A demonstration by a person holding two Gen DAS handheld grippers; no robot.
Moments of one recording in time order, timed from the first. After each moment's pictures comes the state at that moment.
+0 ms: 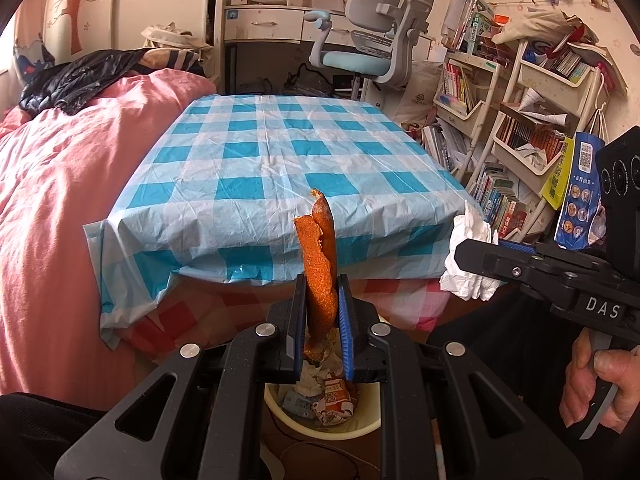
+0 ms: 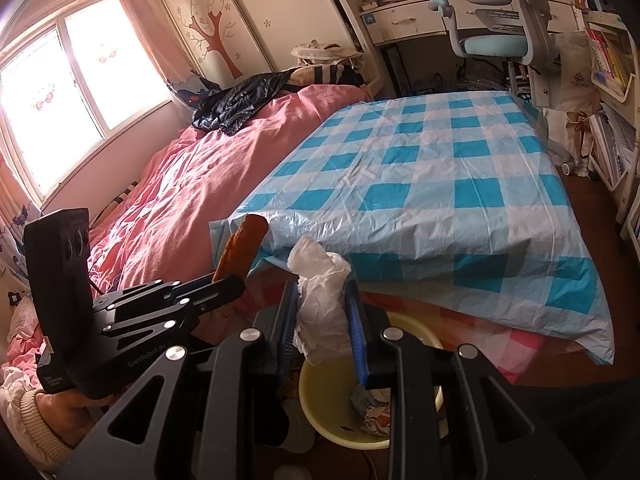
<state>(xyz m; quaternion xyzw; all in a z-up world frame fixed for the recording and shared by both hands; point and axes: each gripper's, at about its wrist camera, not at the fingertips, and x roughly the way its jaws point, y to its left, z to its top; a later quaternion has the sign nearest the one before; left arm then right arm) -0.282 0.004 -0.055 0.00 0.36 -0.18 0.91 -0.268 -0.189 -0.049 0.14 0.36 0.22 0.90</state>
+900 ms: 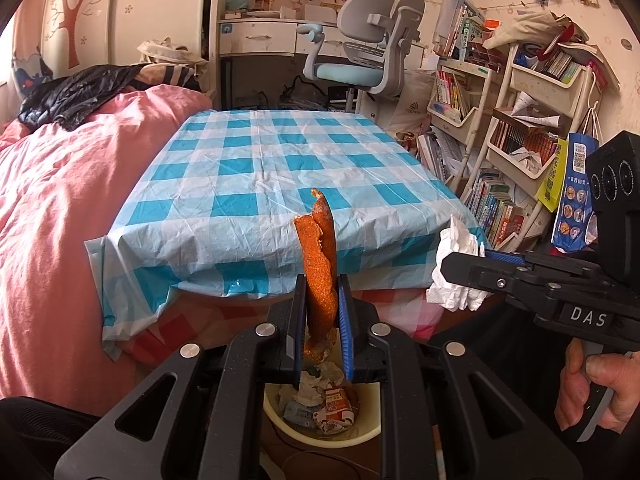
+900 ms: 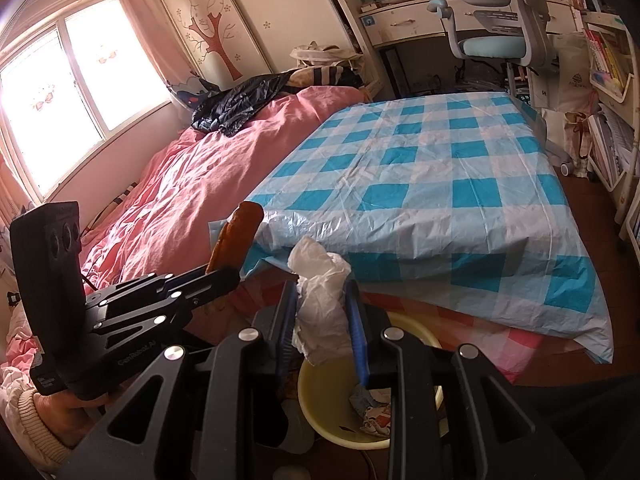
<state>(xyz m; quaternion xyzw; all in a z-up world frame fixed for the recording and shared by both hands) -0.288 -0.001 -0.047 0.01 0.34 -0.19 0.92 -0.269 -0.191 -0.048 0.14 0.36 0.22 0.90</state>
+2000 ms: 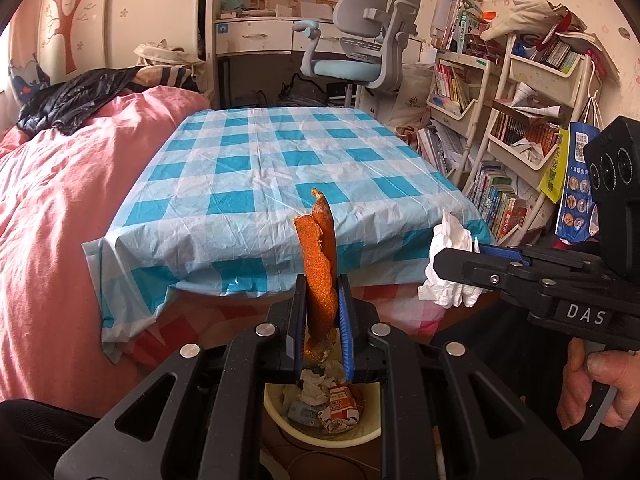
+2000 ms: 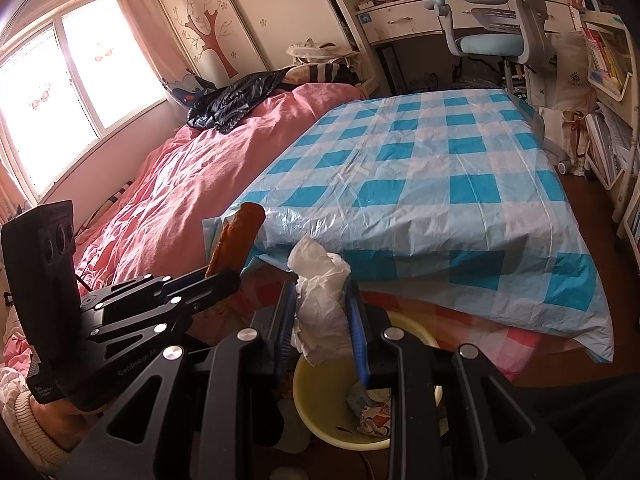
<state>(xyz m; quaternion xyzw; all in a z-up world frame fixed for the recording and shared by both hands) -0.286 -0.008 -0.051 0.03 0.34 -0.19 0.92 -0.266 -0.188 -0.053 0.13 0.36 0.21 0.90</state>
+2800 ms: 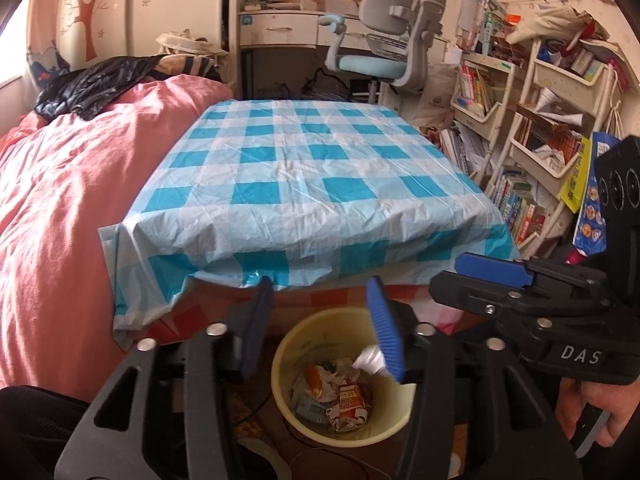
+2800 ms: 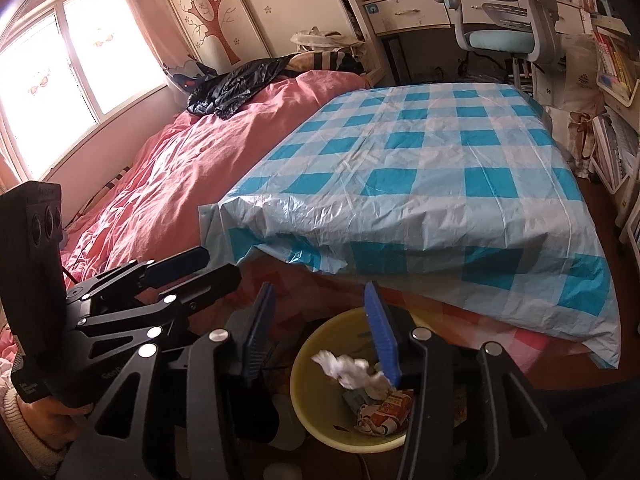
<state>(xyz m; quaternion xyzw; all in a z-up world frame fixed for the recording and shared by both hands) -0.282 0.002 -0.058 0.01 0.35 -0.14 0.93 -0.260 -0.172 -0.062 0.11 0.37 0.21 0.90</state>
